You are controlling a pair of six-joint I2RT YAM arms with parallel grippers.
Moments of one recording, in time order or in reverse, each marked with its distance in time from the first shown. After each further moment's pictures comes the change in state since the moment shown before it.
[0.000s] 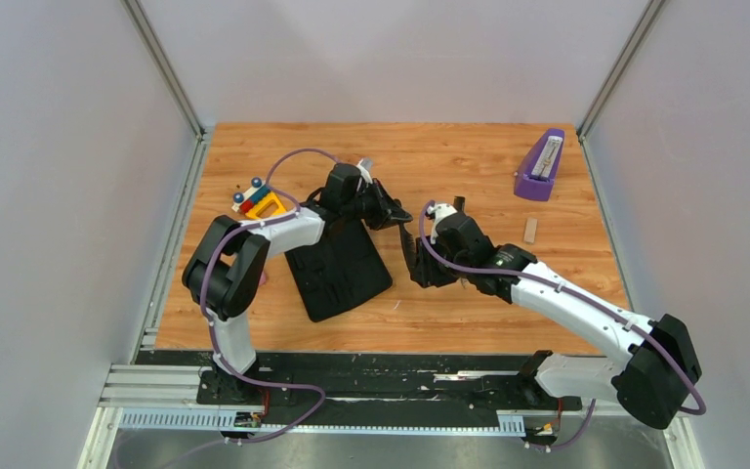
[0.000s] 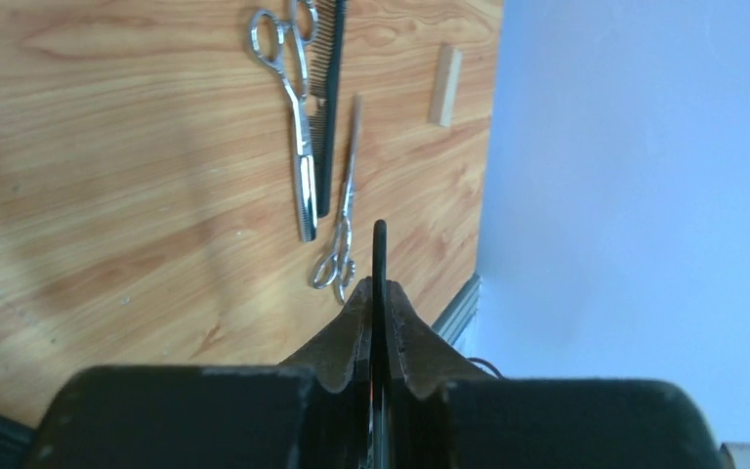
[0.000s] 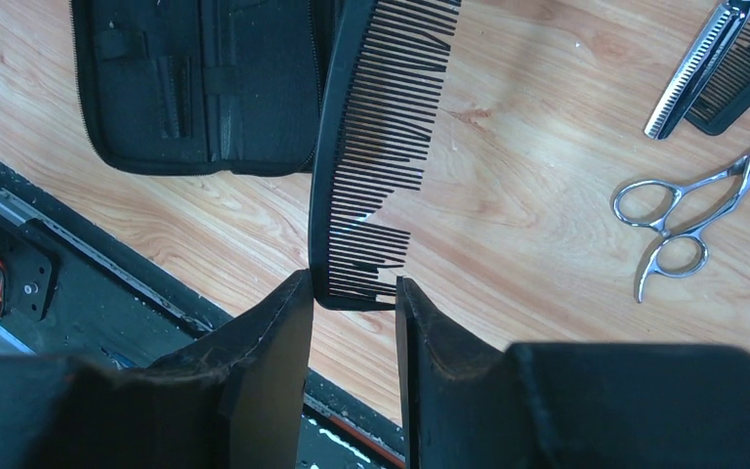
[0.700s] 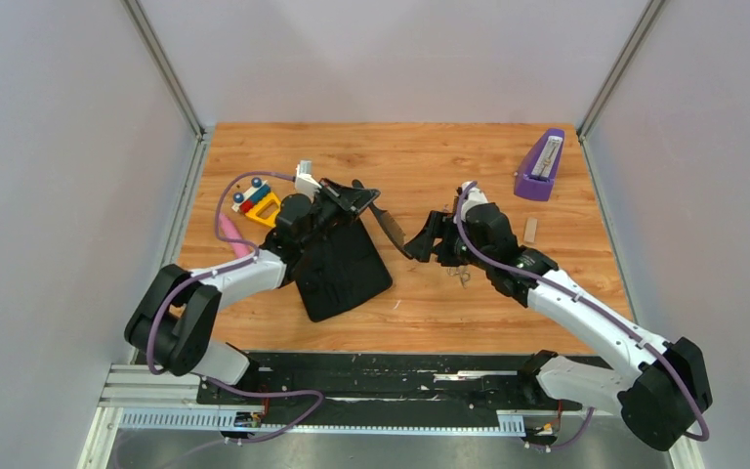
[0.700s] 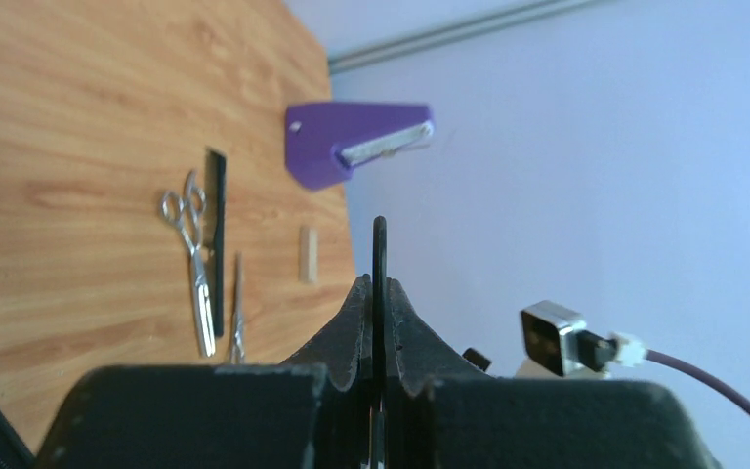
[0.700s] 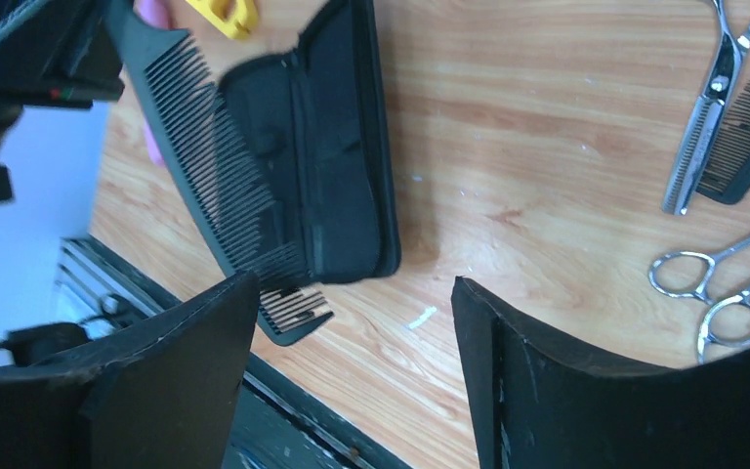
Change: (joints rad) left arm 0.030 -0.360 -0.439 0.555 -0.302 -0.192; right arm -0.118 -0.089 -0.065 0.212 -0.048 0.179
